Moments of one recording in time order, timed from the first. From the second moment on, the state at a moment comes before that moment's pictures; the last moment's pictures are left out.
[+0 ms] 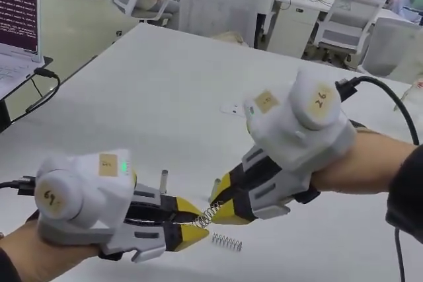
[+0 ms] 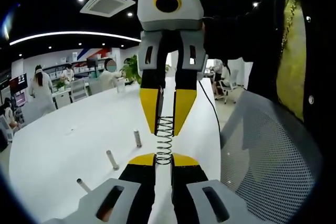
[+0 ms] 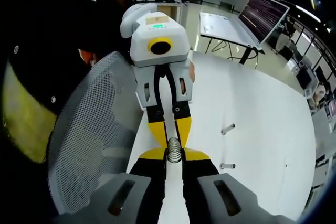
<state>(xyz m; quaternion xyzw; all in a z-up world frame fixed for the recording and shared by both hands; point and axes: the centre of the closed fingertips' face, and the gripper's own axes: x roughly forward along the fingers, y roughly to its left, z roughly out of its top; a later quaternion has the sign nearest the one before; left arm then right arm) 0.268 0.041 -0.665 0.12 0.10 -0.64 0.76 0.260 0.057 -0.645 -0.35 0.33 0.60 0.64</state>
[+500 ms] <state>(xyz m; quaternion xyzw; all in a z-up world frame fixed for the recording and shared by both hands) 0.269 0.043 -0.663 0.12 0.09 -0.63 0.76 0.262 0.055 -0.647 -0.38 0.36 0.59 0.61</state>
